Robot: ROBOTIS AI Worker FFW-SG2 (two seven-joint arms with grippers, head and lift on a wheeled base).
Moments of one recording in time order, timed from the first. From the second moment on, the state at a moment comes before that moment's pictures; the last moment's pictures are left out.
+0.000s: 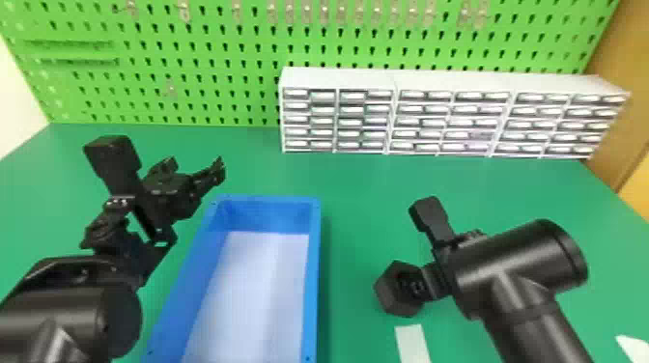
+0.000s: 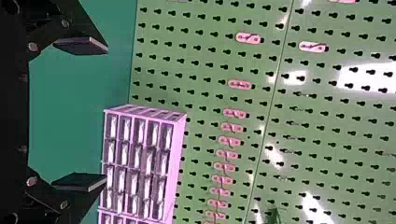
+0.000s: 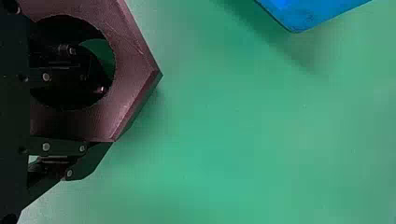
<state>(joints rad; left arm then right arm) -0.09 0.09 0.07 -1.77 0.25 0.34 -0.19 -0.31 -0.09 0.26 -1.63 0.35 1.38 0.59</state>
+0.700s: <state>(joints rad) -0.09 0.09 0.07 -1.77 0.25 0.34 -0.19 -0.33 -0.10 0.26 -1.67 0.40 1.35 0.59</state>
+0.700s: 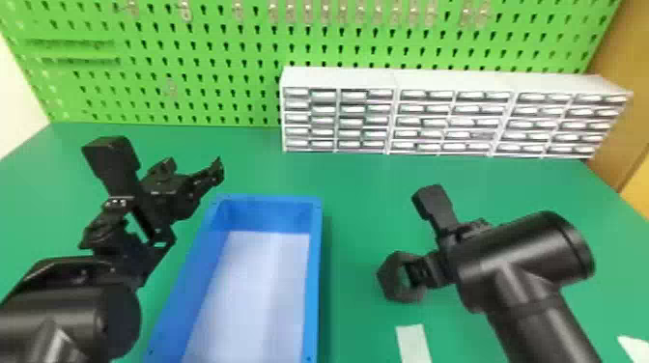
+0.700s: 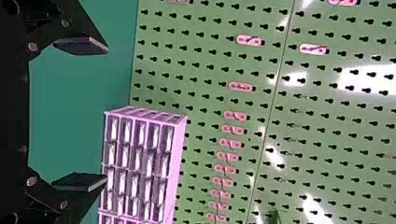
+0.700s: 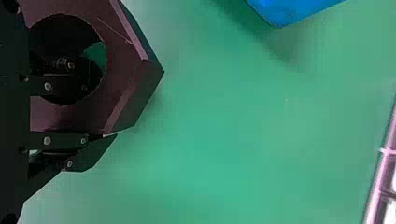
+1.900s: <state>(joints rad) -0.09 0.09 0.08 -1.77 0.25 0.34 -0.19 -0.37 -0.13 0.27 -1.79 0.10 0.96 0.48</state>
